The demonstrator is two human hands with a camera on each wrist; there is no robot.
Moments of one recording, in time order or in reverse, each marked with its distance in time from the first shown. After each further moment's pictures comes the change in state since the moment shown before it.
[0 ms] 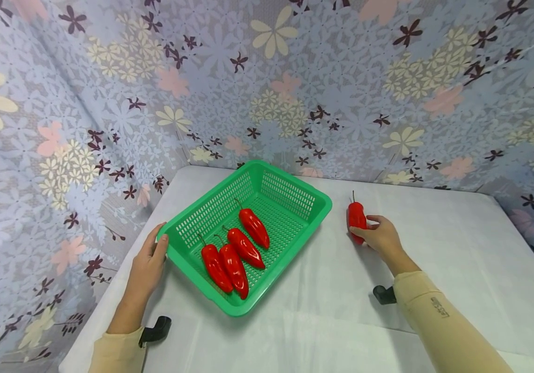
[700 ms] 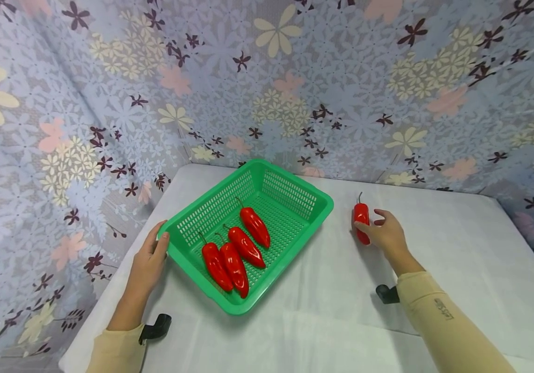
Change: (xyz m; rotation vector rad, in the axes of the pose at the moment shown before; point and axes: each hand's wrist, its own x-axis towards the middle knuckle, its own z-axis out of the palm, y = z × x) left_hand 0.001 0.001 -0.001 0.004 -0.006 -0.002; right_hand -0.002 -0.009 -0.007 -0.066 0.069 -0.013
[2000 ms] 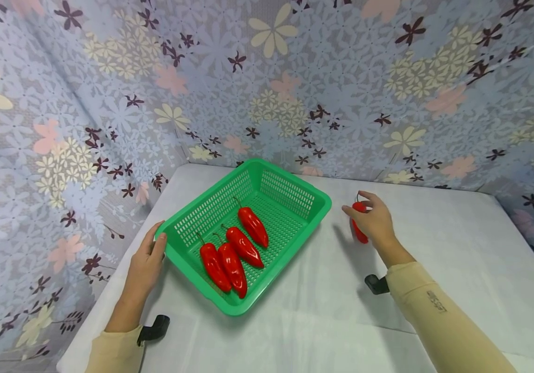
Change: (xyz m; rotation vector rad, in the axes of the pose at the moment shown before) left_hand 0.000 0.001 0.000 -0.007 0.000 -0.011; right_hand -0.015 -0.034 0.002 0.064 0.057 -0.257
